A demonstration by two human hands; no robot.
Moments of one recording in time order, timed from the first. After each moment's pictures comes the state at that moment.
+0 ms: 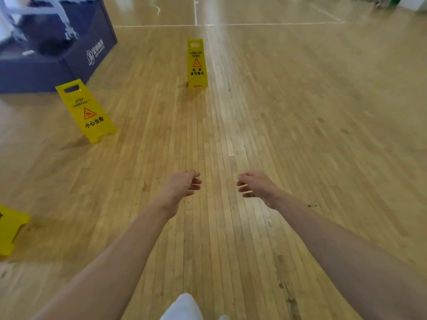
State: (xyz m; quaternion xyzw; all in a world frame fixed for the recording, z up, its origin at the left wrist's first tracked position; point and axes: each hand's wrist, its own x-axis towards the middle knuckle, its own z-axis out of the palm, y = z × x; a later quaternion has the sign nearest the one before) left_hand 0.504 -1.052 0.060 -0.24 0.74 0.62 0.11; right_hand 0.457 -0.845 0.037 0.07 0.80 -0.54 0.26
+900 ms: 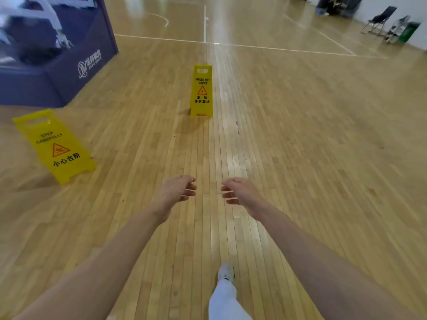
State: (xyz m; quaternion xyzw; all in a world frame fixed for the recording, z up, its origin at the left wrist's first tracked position) left_hand -0.037 -1.185 0.043 -0.23 0.74 0.63 0.09; right_hand -0.091 -1.000 0.013 0.04 0.78 -0.57 0.25
